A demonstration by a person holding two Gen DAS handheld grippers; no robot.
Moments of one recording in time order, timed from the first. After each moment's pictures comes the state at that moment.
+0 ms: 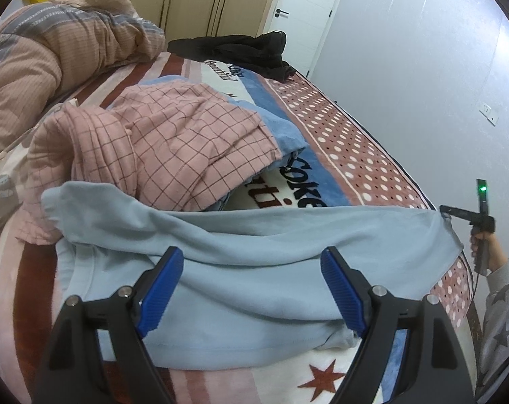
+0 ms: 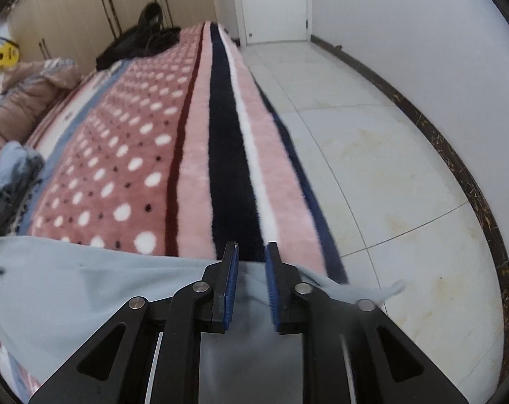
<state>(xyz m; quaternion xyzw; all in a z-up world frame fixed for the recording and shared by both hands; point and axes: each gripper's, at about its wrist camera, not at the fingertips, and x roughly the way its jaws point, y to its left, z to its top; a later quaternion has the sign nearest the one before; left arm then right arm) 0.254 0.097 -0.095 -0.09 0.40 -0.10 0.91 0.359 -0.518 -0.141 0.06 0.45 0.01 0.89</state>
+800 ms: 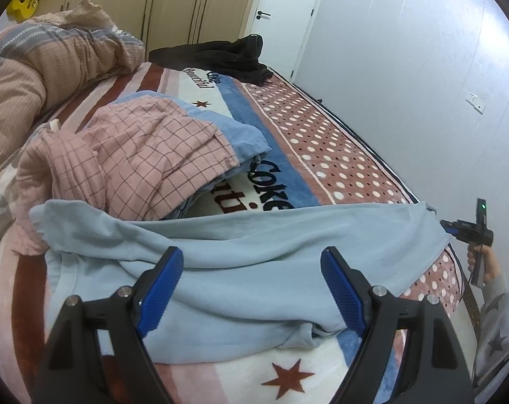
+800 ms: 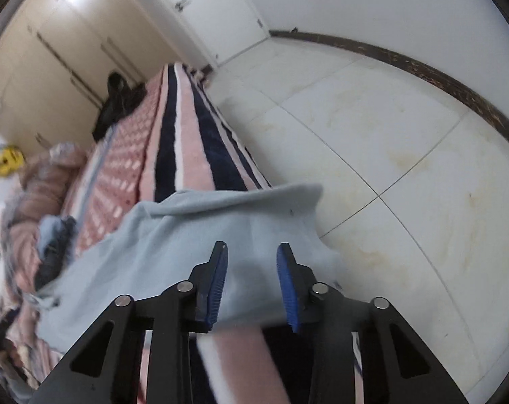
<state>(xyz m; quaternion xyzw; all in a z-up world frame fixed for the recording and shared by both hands) 0.247 0.062 -0.075 -0.07 0.39 -0.13 0.91 0.291 -0.612 -0.180 0.24 0.44 0.01 0.86</state>
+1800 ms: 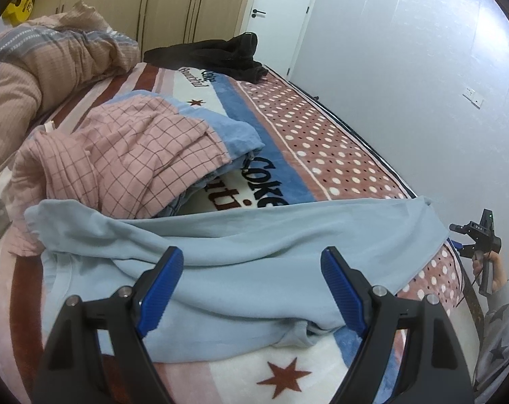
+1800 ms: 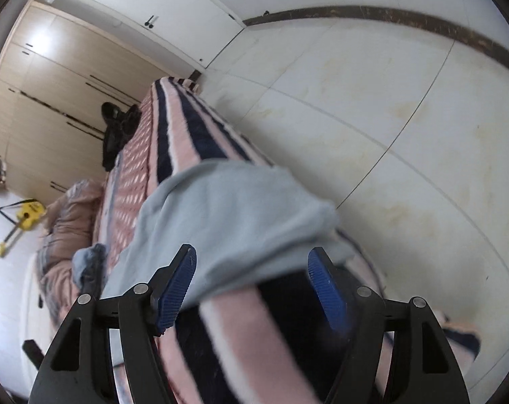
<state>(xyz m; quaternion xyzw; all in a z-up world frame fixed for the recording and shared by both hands) 0.241 0.054 -0.074 -0.06 0.39 -0.13 0.91 0.229 -0.635 -0.198 0.40 0.43 0.02 0.81</state>
